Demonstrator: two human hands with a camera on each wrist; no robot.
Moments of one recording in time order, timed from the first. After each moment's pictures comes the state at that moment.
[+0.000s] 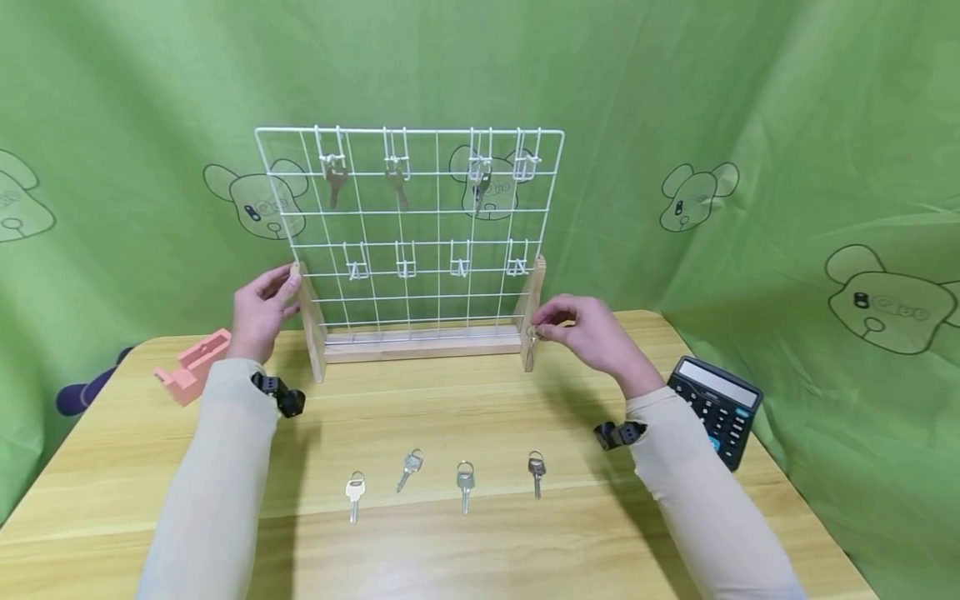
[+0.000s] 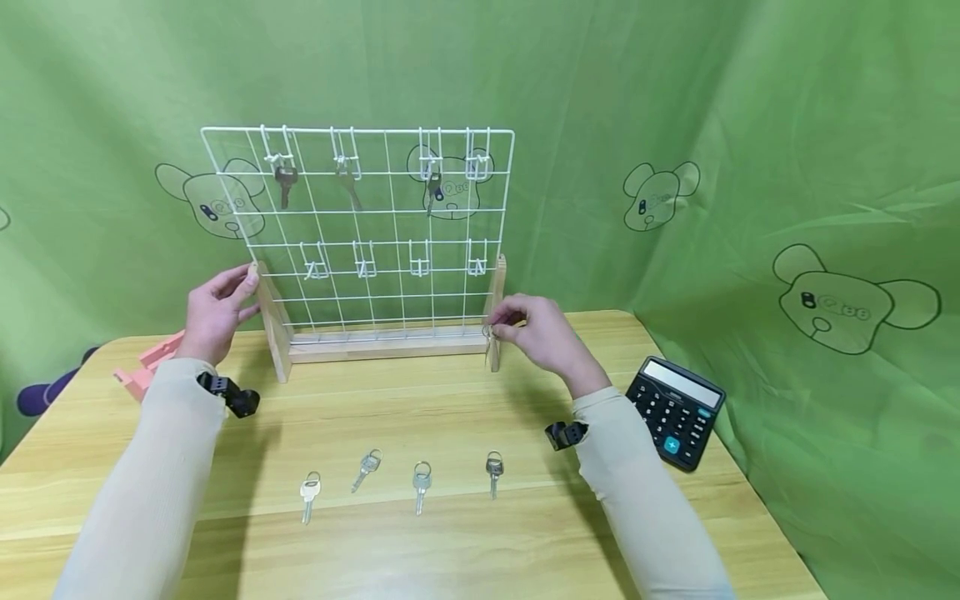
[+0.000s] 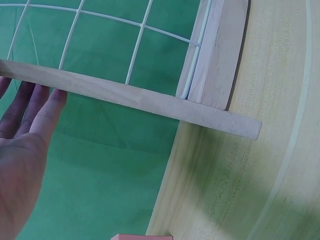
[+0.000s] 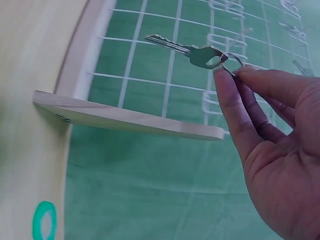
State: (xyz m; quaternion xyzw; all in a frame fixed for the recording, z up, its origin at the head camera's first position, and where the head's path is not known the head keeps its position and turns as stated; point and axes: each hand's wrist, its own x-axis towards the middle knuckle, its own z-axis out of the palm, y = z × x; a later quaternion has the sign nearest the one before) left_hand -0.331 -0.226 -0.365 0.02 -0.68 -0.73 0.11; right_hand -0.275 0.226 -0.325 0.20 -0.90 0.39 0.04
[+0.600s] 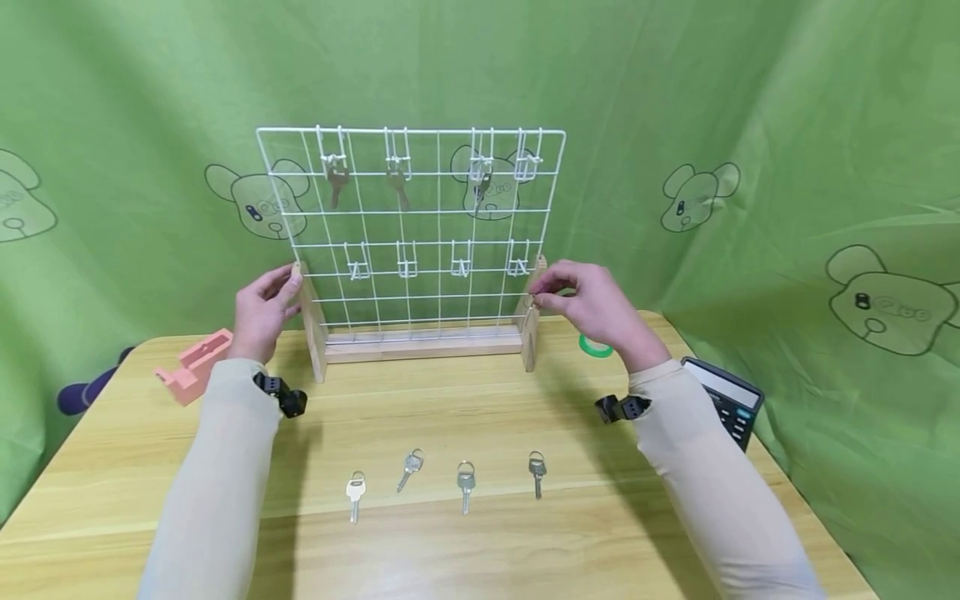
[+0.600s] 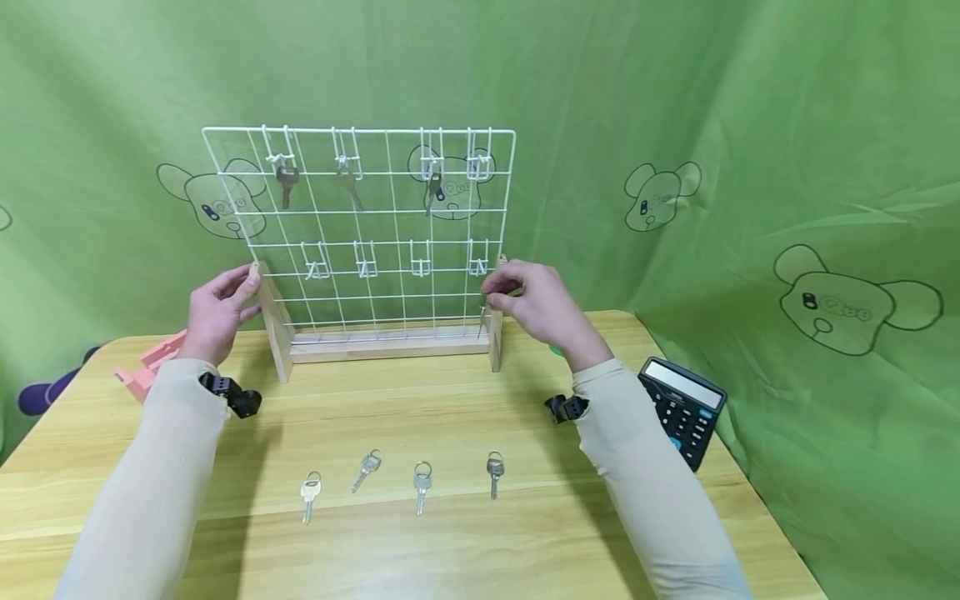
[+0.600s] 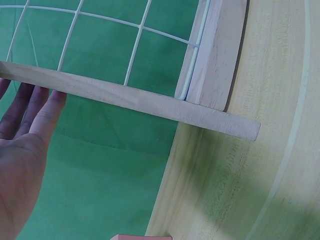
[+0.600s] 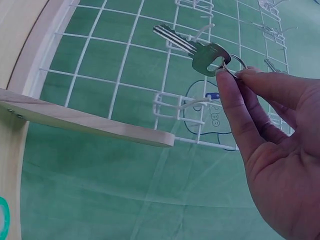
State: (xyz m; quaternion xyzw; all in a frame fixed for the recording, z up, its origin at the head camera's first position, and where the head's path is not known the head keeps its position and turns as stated) left_hand -0.331 -0.228 -0.365 0.02 -0.70 -0.71 0.10; right_hand -0.278 0.214 -0.281 0.22 -0.90 0.37 0.07
